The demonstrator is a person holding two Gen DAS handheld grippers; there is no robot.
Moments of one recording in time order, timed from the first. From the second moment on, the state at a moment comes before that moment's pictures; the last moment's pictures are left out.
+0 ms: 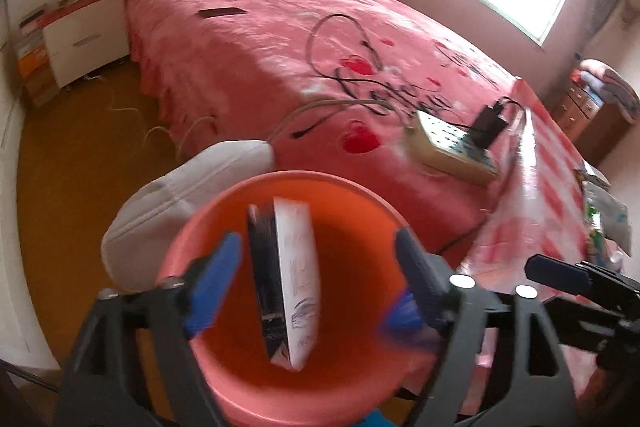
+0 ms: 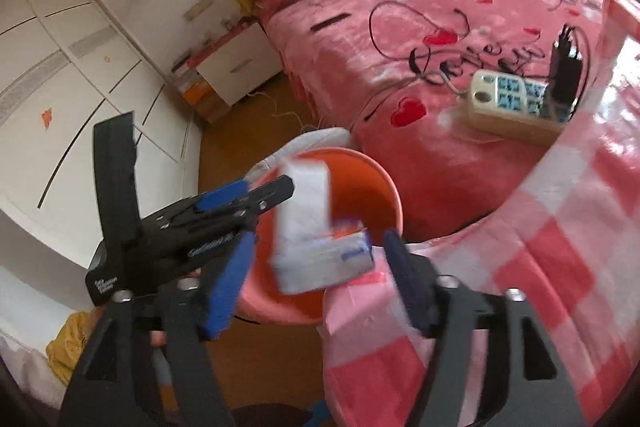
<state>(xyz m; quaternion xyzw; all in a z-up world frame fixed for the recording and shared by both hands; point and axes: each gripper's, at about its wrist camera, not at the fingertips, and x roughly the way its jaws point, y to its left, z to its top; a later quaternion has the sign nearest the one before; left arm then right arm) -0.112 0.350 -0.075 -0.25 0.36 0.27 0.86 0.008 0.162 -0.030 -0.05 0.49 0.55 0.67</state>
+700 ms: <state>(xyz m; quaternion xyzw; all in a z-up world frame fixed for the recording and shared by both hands) -0.086 0.263 -0.015 -0.11 0.30 0.20 0.93 0.050 -0.003 0.005 0.16 0.39 0.48 0.77</state>
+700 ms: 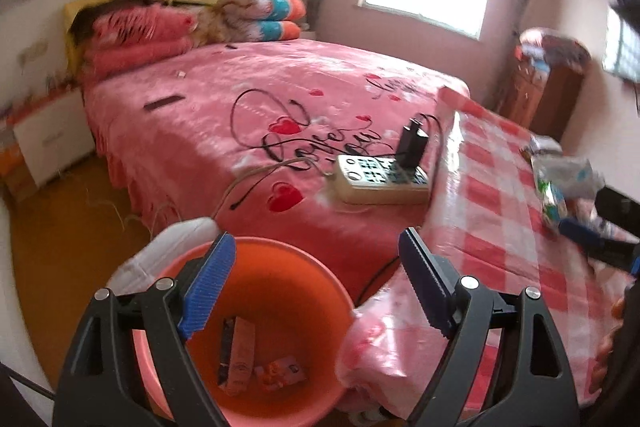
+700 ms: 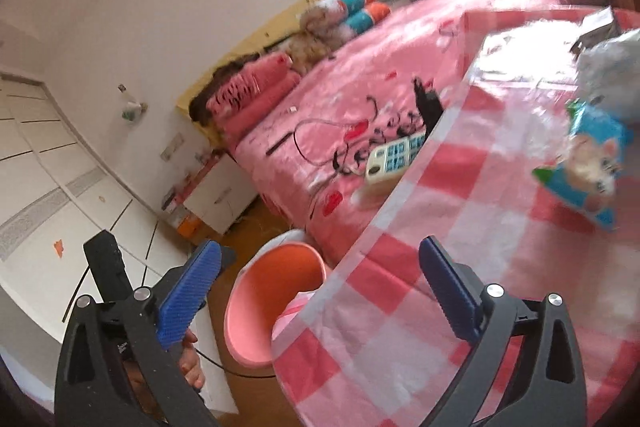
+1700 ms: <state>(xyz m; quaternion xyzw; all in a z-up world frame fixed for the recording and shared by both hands) -0.015 0.093 0.025 0.05 0.35 0.10 0.93 0.079 -0.152 -0.006 0.16 0.35 0.33 0.86</state>
